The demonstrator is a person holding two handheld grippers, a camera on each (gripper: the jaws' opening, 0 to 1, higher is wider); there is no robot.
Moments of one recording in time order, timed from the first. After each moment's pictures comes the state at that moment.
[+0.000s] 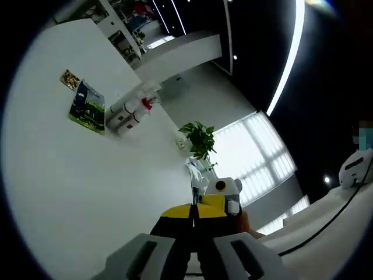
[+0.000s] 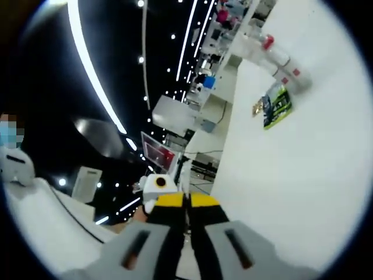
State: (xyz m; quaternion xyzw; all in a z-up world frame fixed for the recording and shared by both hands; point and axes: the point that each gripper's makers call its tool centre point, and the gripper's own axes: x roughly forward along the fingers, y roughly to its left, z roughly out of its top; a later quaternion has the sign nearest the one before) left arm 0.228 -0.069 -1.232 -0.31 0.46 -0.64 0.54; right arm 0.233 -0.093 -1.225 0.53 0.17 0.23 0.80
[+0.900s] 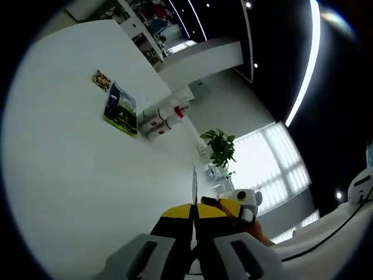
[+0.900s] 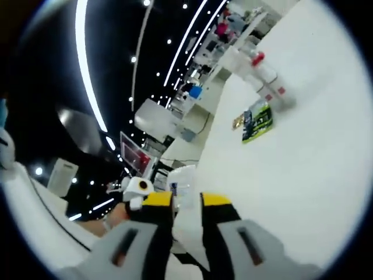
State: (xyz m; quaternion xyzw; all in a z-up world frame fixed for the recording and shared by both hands) left arm 0.277 -0.047 -1.269 -0.32 0.49 -0.56 0.58; right arm 0.245 -0.110 -1.255 0.45 0.17 0.15 0.86
